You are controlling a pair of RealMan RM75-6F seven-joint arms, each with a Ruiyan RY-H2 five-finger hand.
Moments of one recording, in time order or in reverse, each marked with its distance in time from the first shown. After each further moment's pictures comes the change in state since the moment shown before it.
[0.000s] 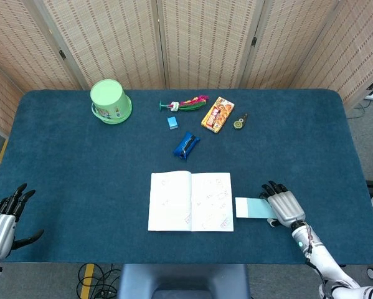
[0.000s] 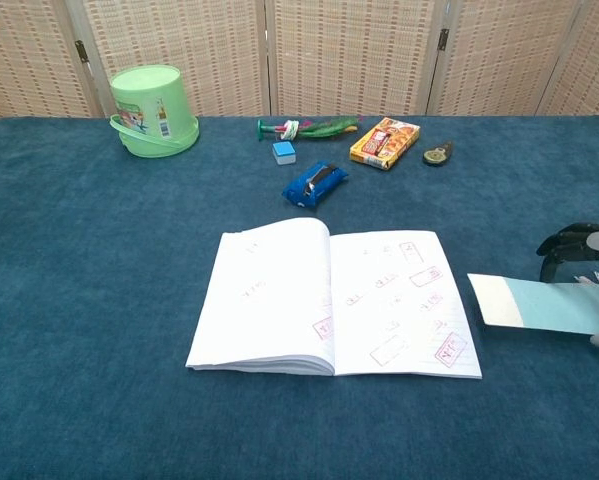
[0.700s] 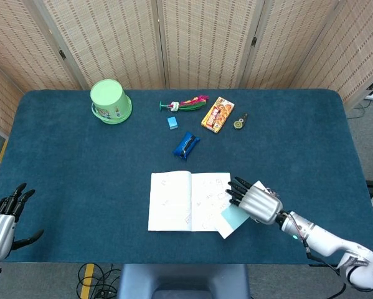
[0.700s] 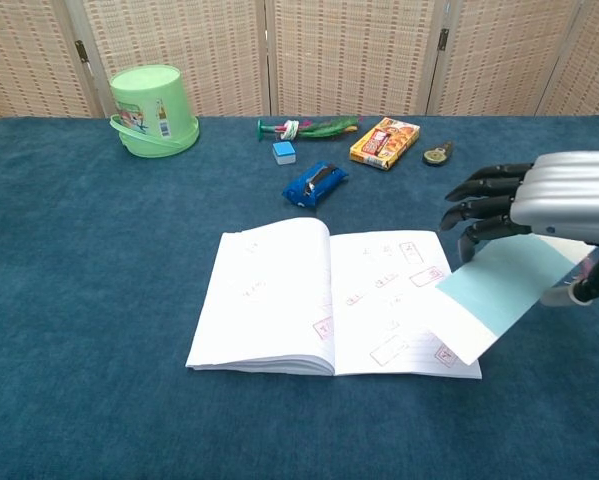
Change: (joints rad) left arm 0.004 0.029 0.001 -0.058 0.000 0.003 0.039; right arm 0.254 0.169 -0.071 0.034 -0.605 -0.033 0.203
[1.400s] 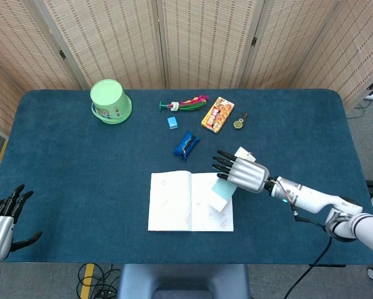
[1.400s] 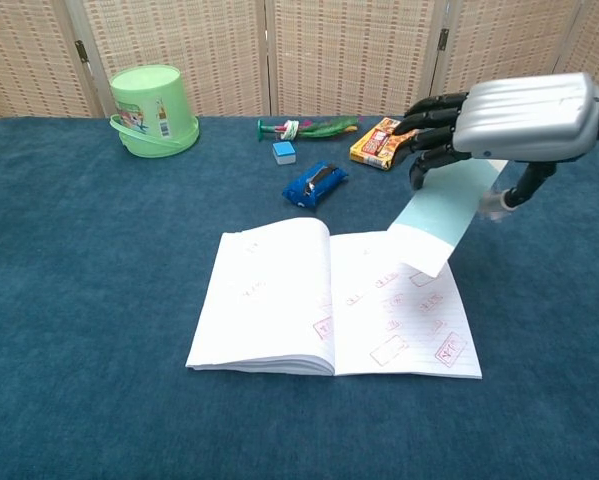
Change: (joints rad) left arm 0.010 0.010 0.003 -0.023 -0.014 -0.002 0.032; right arm 0.202 -0.167 0.004 0.501 -0.157 0.140 0.311
